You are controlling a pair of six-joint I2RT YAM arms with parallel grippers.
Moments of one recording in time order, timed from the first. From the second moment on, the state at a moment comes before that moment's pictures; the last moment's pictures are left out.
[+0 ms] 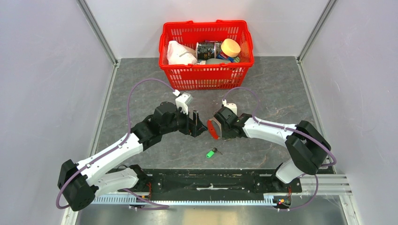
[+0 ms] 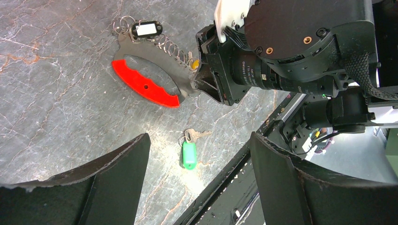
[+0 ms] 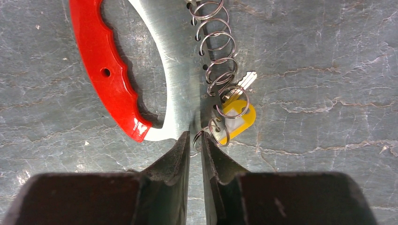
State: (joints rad) left arm -0.77 1.04 0.78 -0.21 0.19 -0.46; right arm 0.81 1.56 0.89 -0.47 0.29 0.67
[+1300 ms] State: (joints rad) left arm -0.77 1.03 0.78 -0.21 0.20 -0.47; right arm 0.81 1.30 0.83 -0.48 0.22 0.69
